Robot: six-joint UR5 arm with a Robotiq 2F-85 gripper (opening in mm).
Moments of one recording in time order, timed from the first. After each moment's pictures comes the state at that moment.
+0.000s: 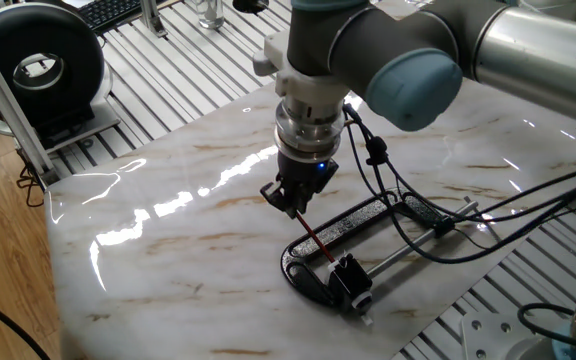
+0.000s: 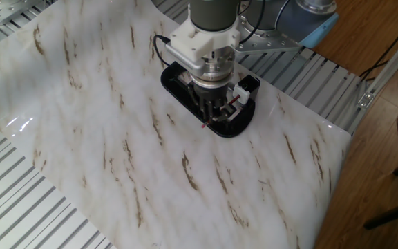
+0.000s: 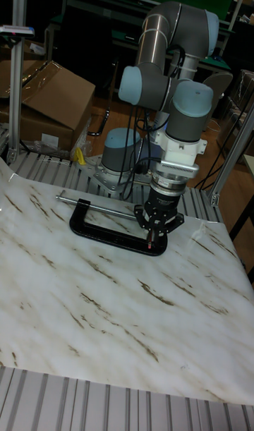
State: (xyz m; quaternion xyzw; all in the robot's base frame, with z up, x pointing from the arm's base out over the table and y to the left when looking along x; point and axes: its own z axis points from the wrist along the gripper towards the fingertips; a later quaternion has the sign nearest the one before) arm 0.430 0.109 0.070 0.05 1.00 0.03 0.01
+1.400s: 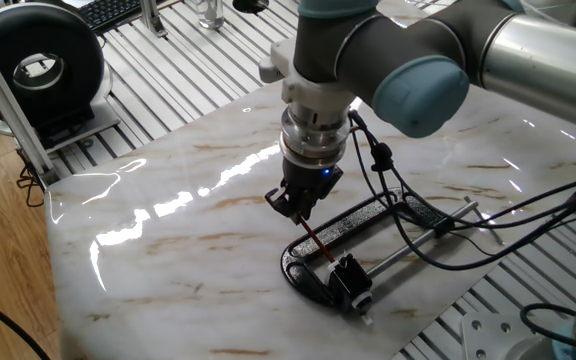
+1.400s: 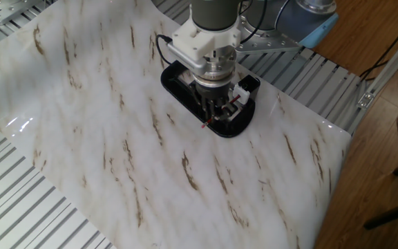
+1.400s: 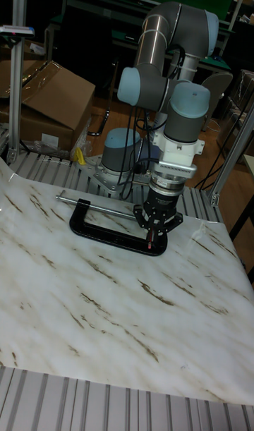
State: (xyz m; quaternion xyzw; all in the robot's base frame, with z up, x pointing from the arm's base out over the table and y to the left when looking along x) arm 0.426 0.112 0.065 0.05 1.00 0.04 0.01
